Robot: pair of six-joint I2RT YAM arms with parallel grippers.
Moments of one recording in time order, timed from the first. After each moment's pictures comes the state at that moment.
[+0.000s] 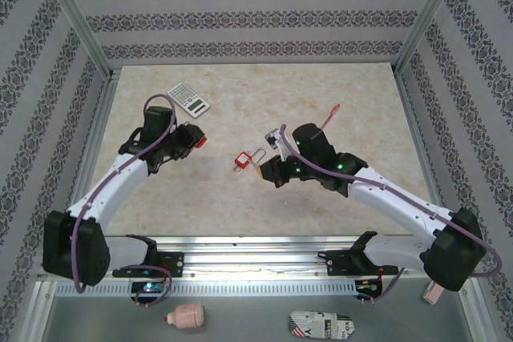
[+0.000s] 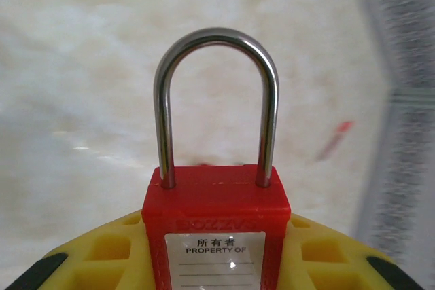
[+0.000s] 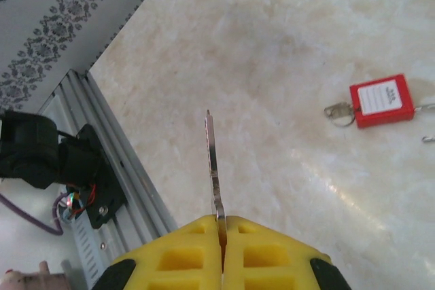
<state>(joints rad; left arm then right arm) -0.19 1.22 0.87 -0.35 0.32 -1.06 0.71 1.19 0.89 -0.36 -0.47 0.34</state>
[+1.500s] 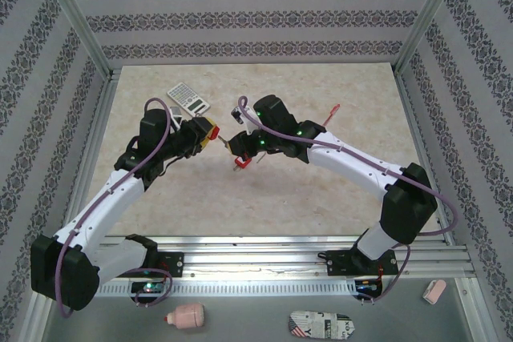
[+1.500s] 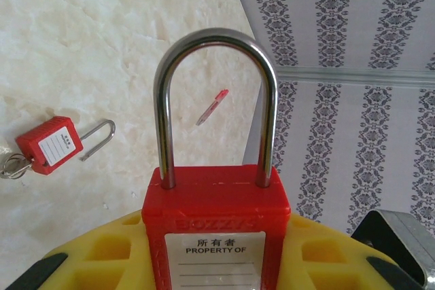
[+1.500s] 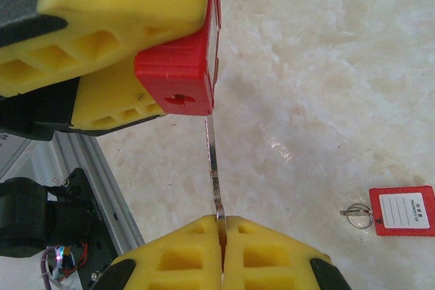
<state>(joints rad) -0.30 1.09 0.83 -0.20 0.39 -1.28 0.76 1.58 1.29 -0.40 -0.44 0.33</state>
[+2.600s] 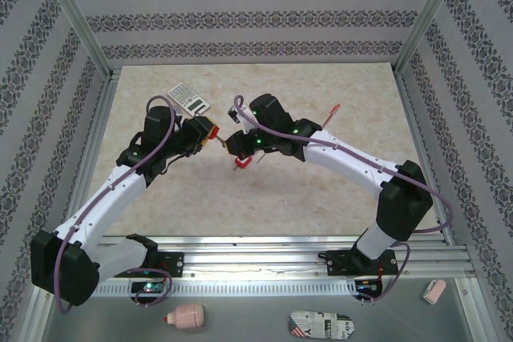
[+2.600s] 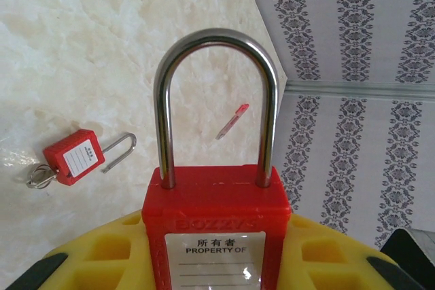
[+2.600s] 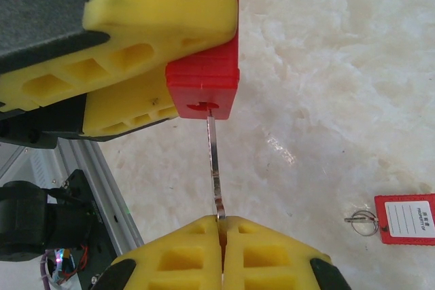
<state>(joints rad) -0.33 1.12 0.88 -0.28 0.30 -1.26 0.78 1.62 1.33 -0.42 -0.43 0.33</state>
